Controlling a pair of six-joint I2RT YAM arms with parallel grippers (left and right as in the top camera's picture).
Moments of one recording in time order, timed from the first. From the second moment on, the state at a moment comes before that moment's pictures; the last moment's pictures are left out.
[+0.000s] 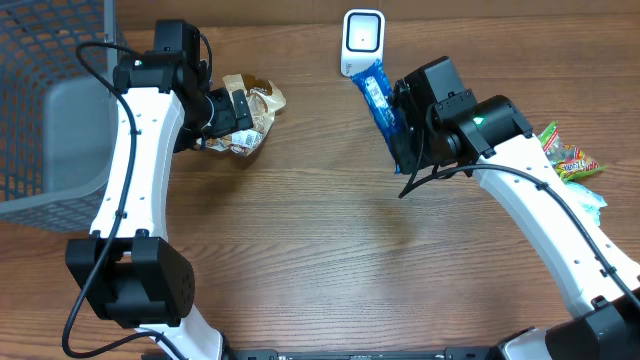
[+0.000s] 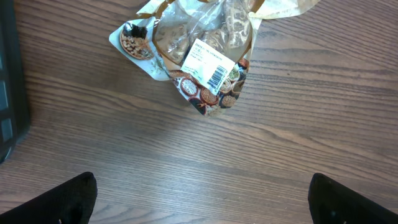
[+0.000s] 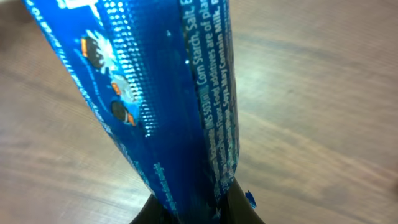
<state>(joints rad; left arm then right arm) 0.00 1.85 1.79 -1.27 0.07 -0.32 0.44 1.63 1.54 -1.05 -0.01 0.07</state>
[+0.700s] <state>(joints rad) 0.00 1.85 1.79 -1.27 0.07 -0.32 0.45 1.80 1.55 -0.92 0.21 0.10</state>
